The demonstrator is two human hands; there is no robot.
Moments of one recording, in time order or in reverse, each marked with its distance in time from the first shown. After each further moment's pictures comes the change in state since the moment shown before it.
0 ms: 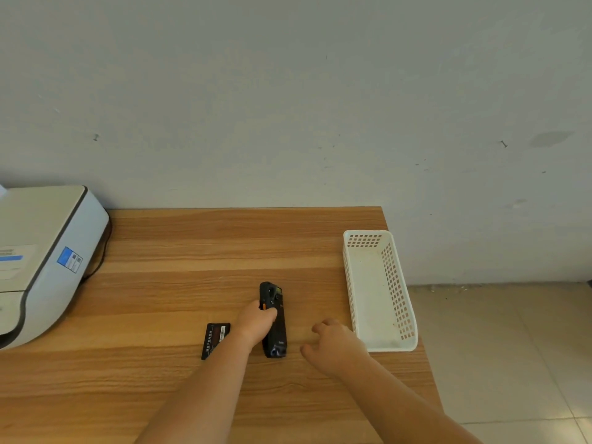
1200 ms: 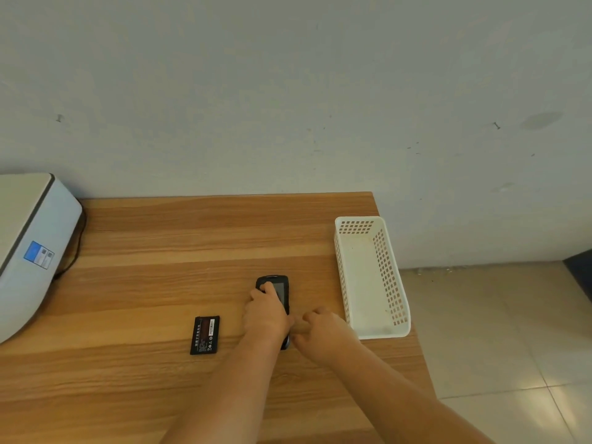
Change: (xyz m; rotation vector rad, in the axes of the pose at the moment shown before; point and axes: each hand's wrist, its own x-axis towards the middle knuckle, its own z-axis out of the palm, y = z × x) left_hand 0.003 0.016 0.049 0.733 0.158 0.040; right_hand 0.005 -0.004 0.001 0.038 -0.046 0.023
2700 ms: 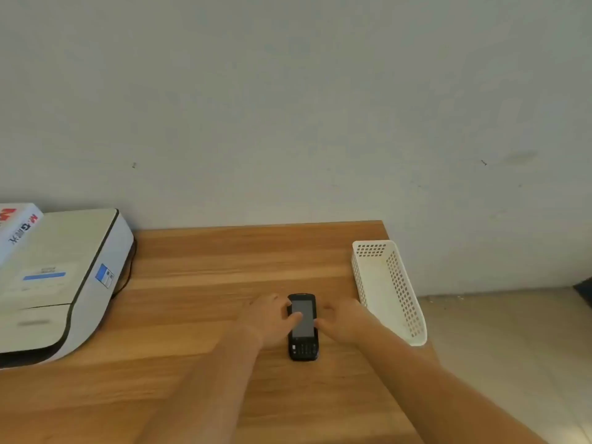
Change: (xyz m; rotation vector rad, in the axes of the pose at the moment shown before) left_hand -0.047 -0.071 -0.097 0.074 -0.002 0.462; right_hand -0.038 -0.048 -0.048 0.028 0.132 -0.041
